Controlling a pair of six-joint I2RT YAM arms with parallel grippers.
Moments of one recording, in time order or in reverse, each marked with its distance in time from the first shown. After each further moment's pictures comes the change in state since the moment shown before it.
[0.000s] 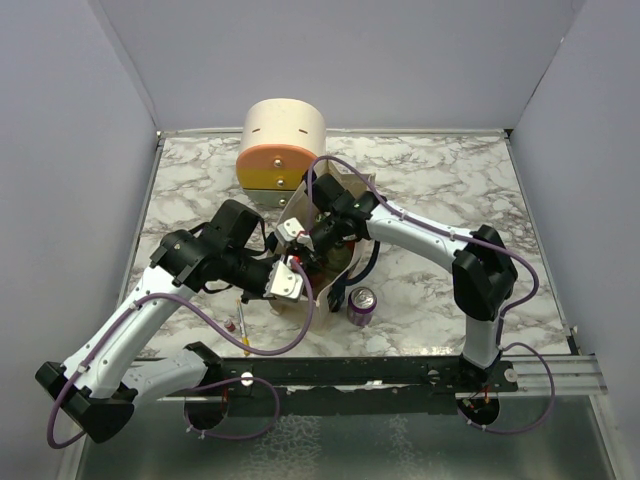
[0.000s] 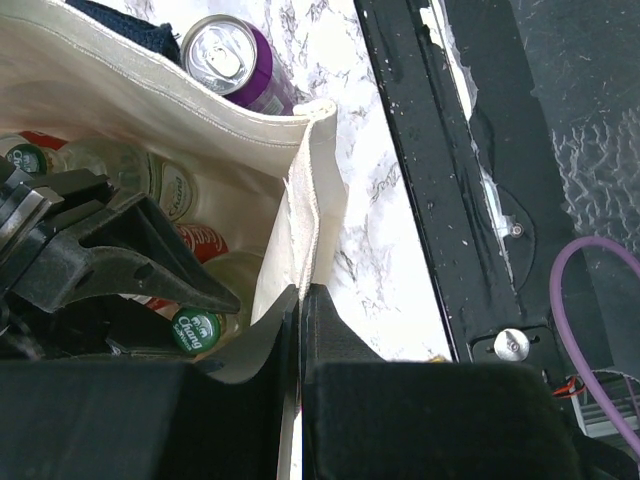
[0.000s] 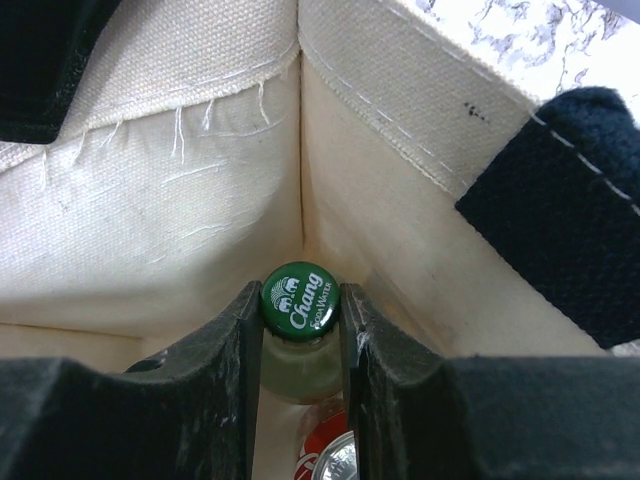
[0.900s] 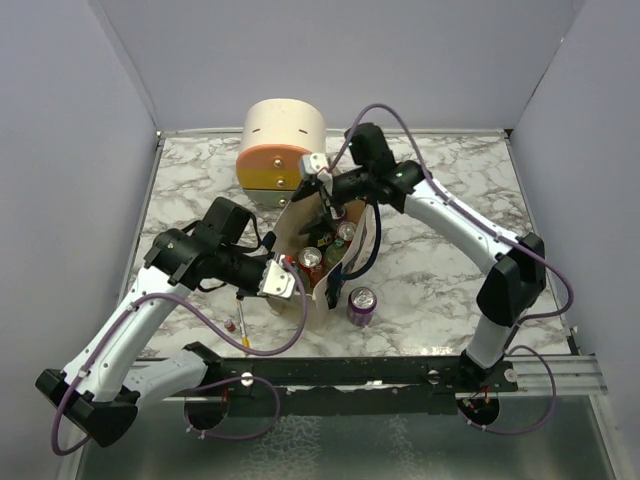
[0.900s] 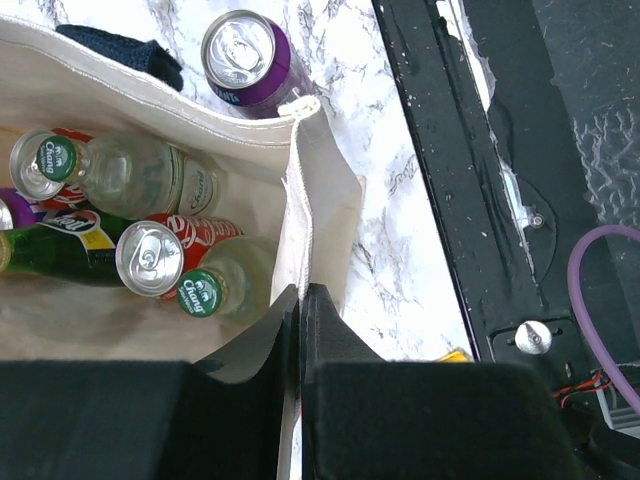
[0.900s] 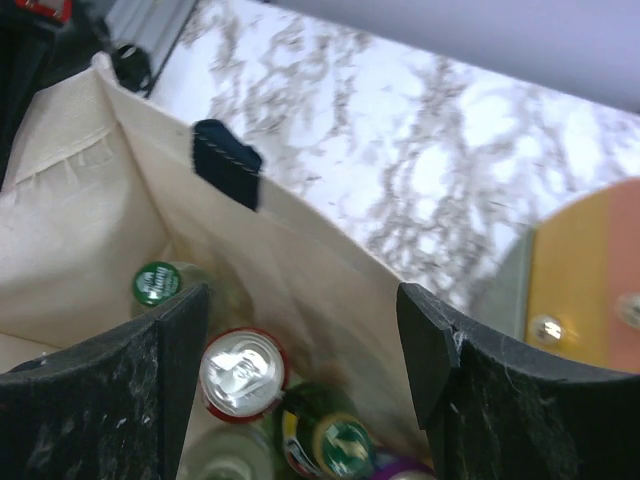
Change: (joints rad) left arm 0.061 -0.010 0.005 -0.028 0.027 0.093; right arm -0.136 -0.113 0.106 0.137 0.093 0.299
